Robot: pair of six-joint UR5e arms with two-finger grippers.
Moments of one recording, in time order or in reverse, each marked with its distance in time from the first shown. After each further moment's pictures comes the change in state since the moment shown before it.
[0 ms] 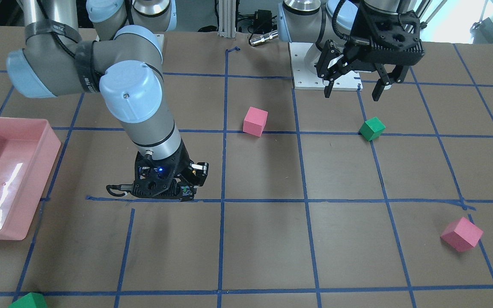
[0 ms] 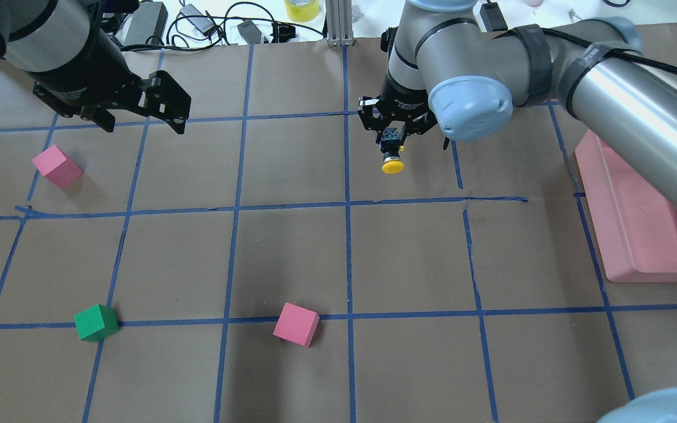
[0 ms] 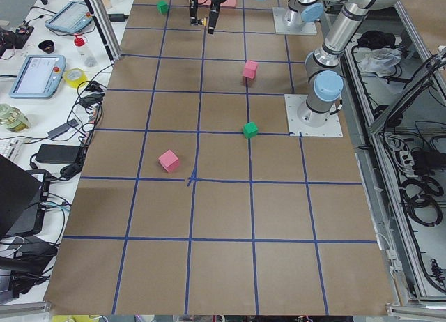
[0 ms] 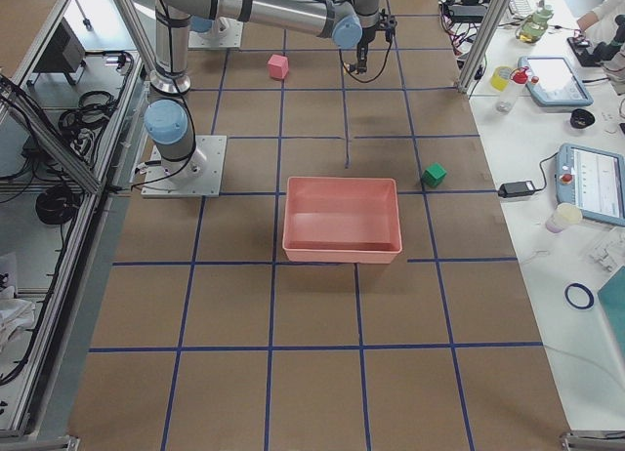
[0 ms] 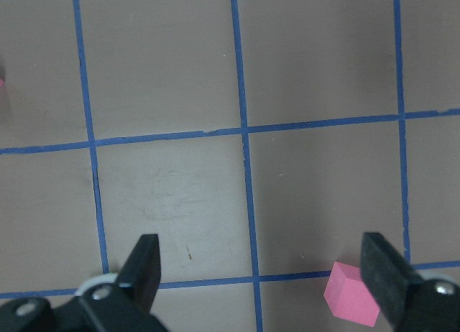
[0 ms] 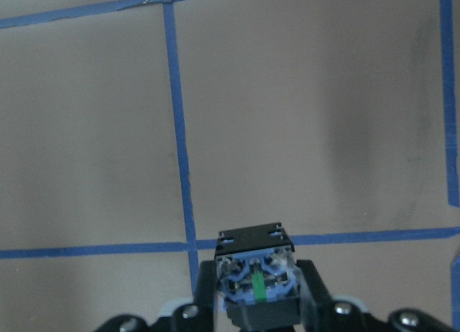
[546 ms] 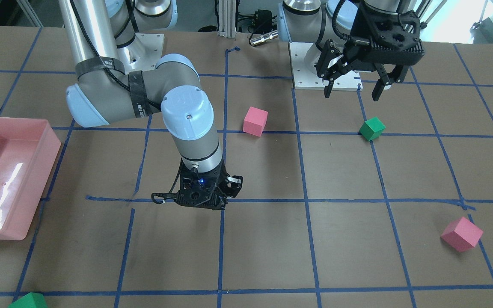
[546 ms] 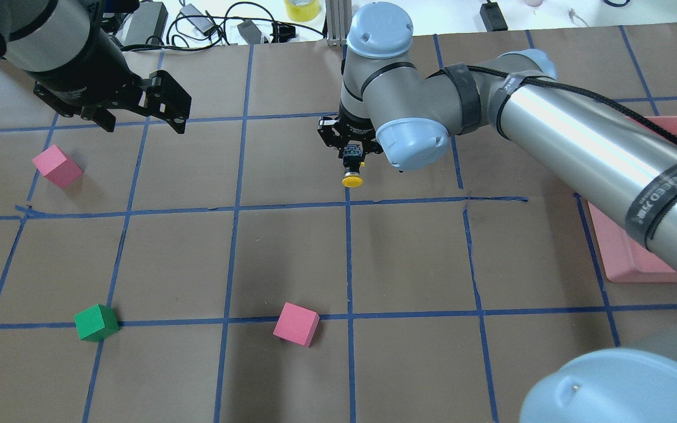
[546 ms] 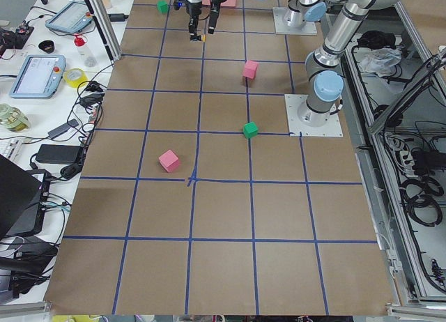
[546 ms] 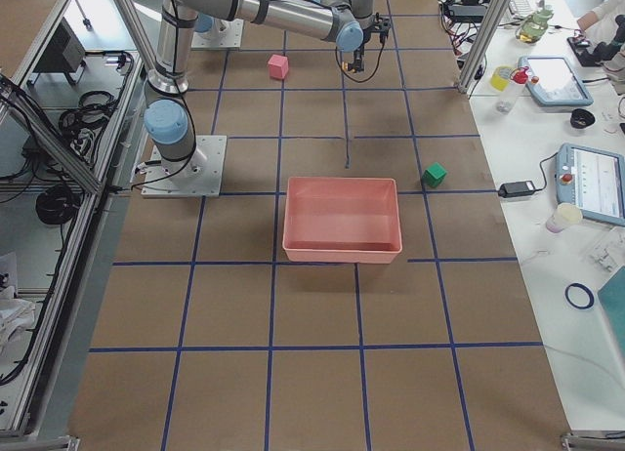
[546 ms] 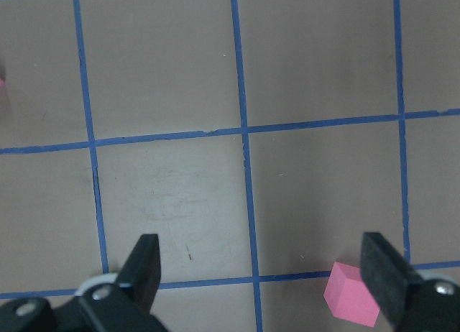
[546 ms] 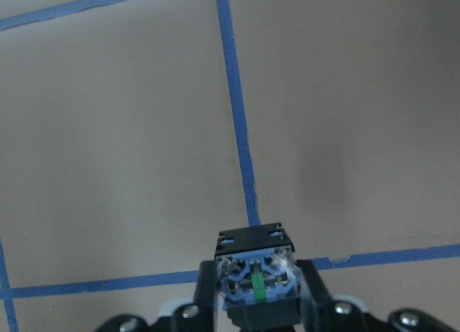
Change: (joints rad) left arm 0.000 0.000 0.000 0.000 -0.001 0.000; right arm 0.097 0.102 -0.001 -0.138 -0.015 0.154
